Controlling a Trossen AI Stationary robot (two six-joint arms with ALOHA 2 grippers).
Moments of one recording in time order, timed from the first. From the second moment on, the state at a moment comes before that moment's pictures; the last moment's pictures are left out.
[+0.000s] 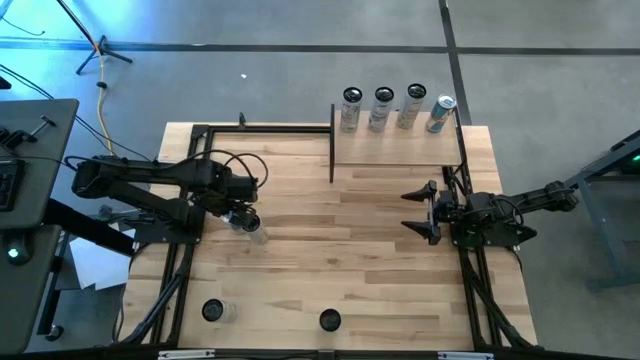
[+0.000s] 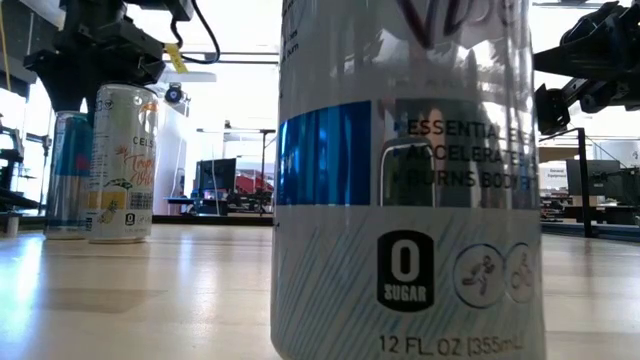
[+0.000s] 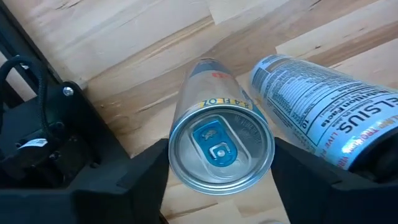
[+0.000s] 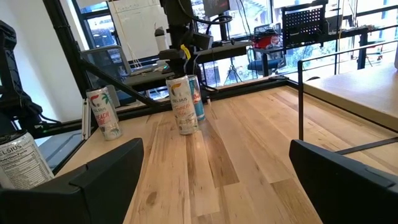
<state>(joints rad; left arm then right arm) 0.03 1.19 0.97 -1.33 0.04 -1.10 0.24 0.06 0.01 0.06 0.32 0.18</state>
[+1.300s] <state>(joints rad) 0.26 1.19 1.14 -1.28 0.00 -0.84 0.24 0.06 0.01 0.06 0.33 0.18</state>
